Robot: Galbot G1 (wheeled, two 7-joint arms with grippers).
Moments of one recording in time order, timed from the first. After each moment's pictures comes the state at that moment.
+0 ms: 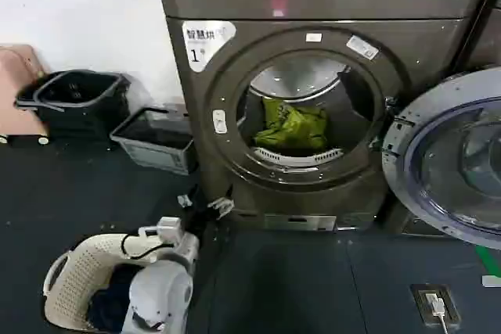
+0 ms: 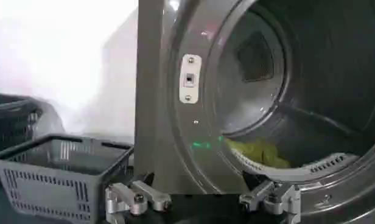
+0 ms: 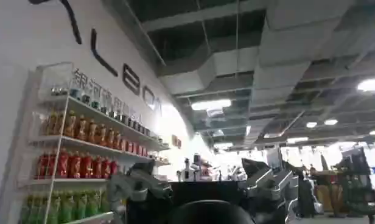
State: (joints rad) left arm 1.21 -1.52 -0.38 -2.08 -0.10 0.55 -0.02; right arm -1.88 0.78 2.65 1.68 0.78 -0.54 0.08
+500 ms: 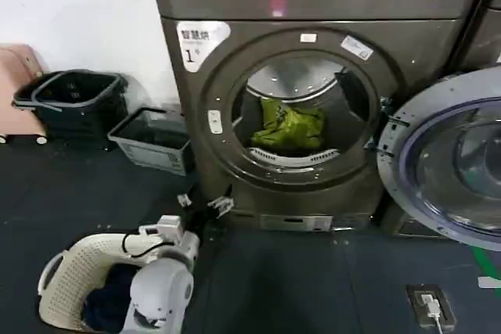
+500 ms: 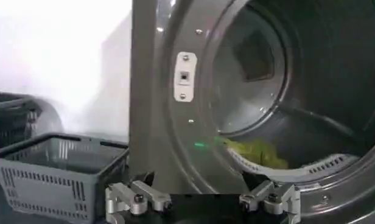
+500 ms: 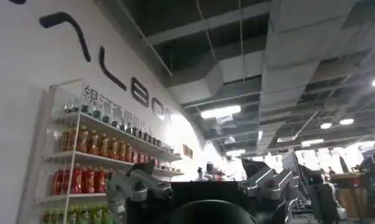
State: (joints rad) left arm 1.20 -1.52 -0.39 -2.06 -0.10 0.54 -0.02; right arm -1.86 0.78 2.64 1.69 0.82 -0.52 0.07
